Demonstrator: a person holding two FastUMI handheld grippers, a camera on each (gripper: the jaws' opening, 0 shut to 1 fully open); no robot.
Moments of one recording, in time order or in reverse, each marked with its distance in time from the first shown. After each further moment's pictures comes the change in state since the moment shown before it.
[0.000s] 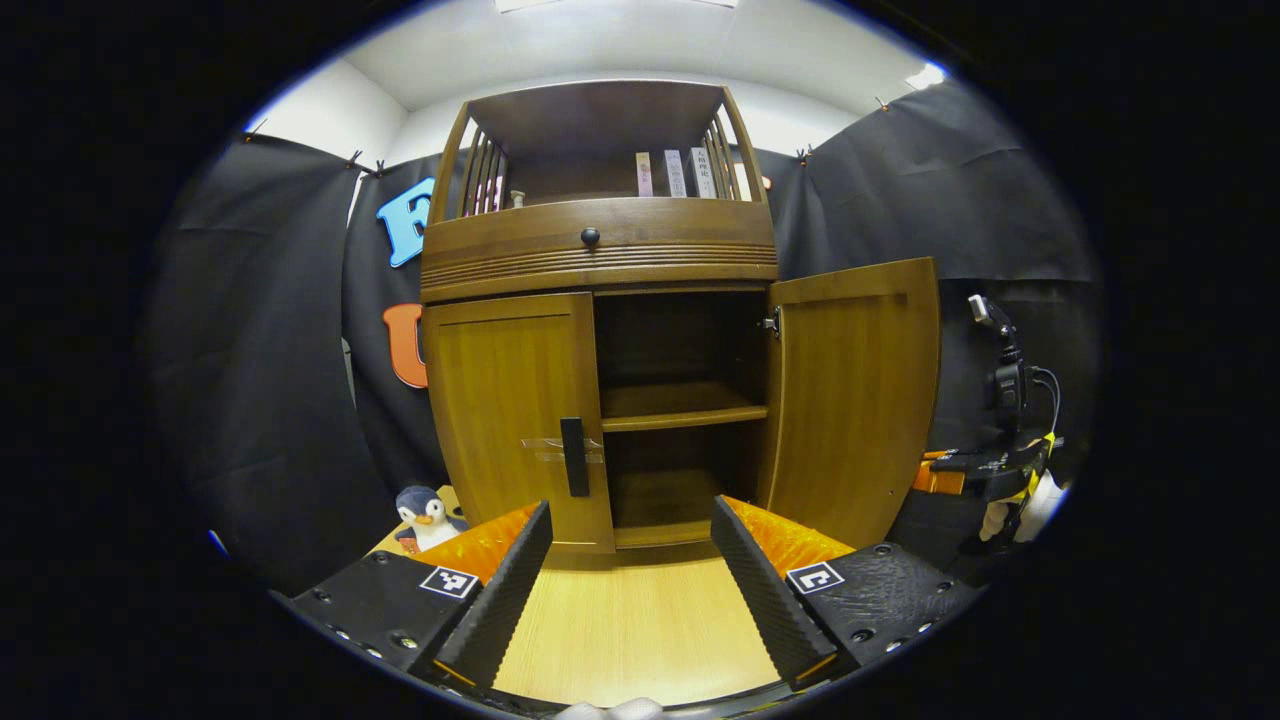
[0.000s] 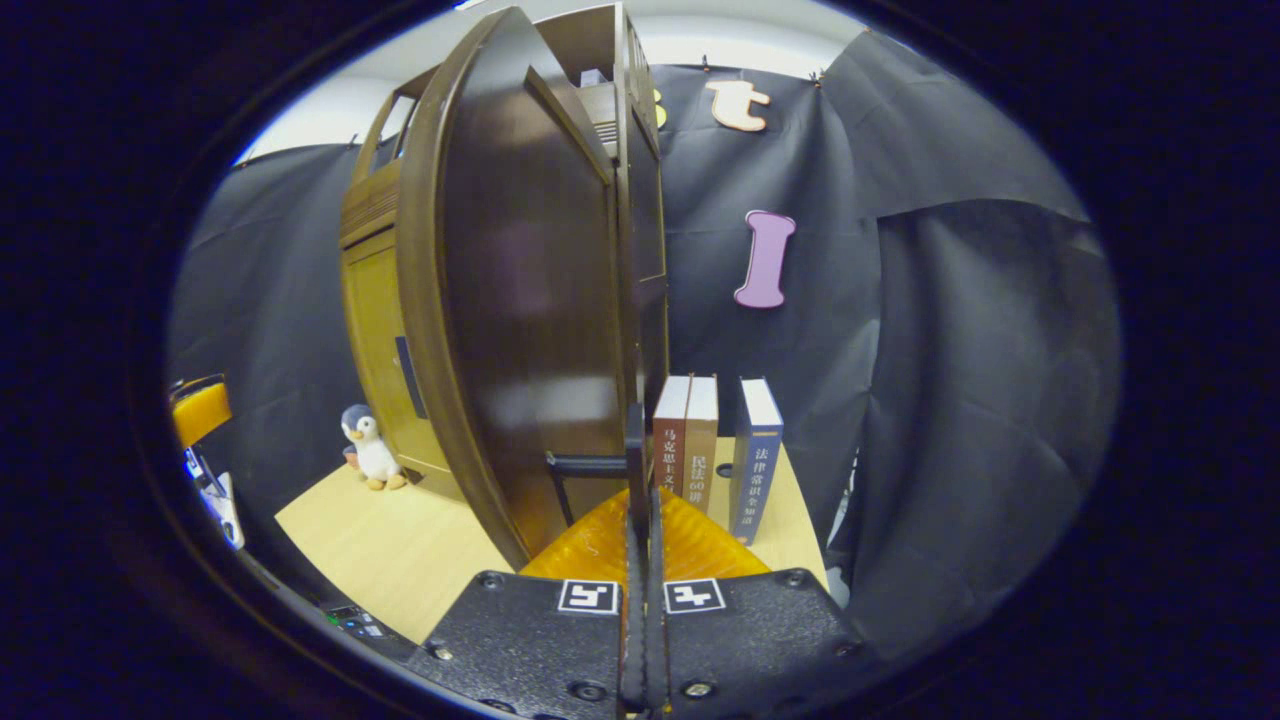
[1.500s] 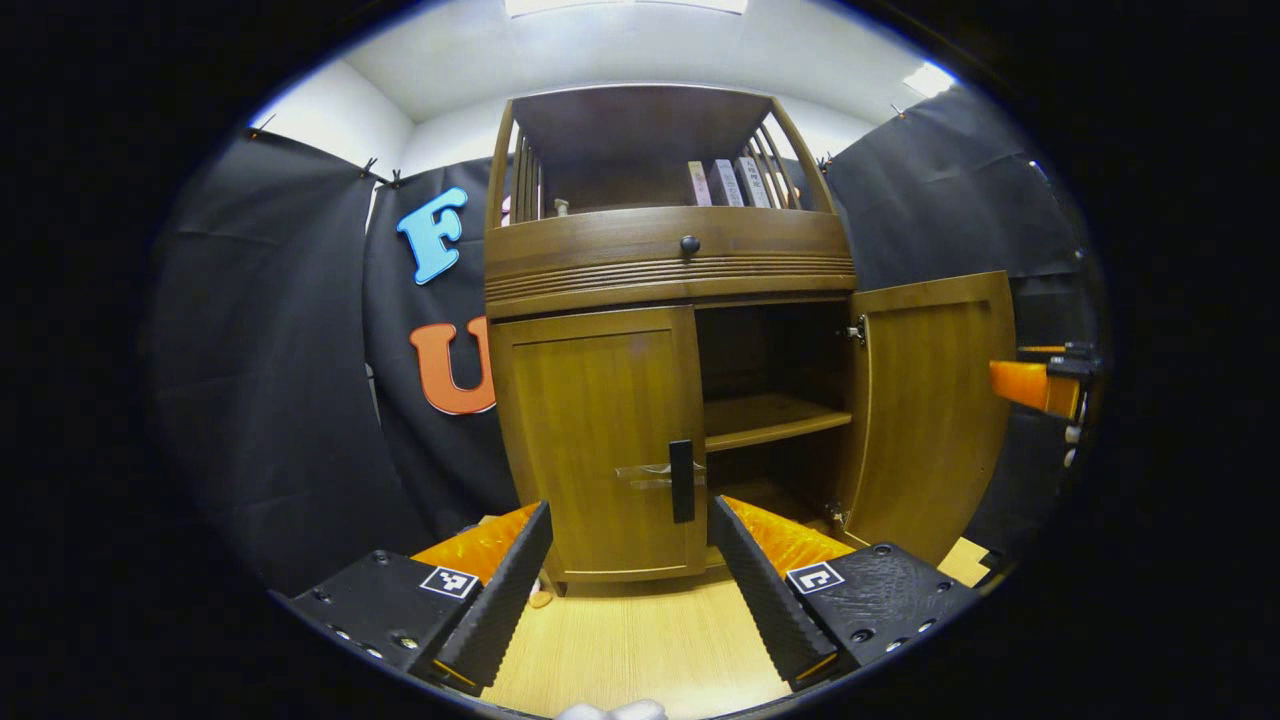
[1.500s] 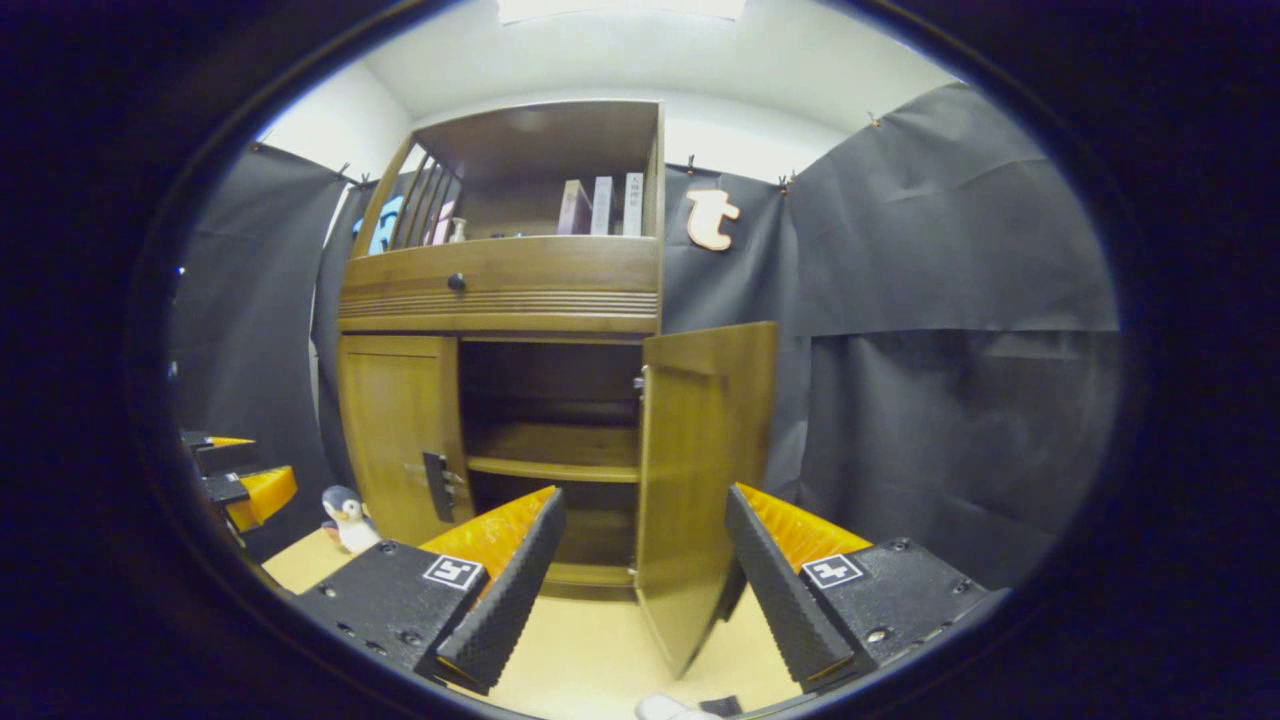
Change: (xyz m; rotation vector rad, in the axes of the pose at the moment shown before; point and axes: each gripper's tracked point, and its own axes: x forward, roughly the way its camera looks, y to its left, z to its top) left arm 0.034 0.145 0.012 0.043 -0.056 0.024; right arm -0.082 0.149 0.089 -0.009 -0.274 -0.266
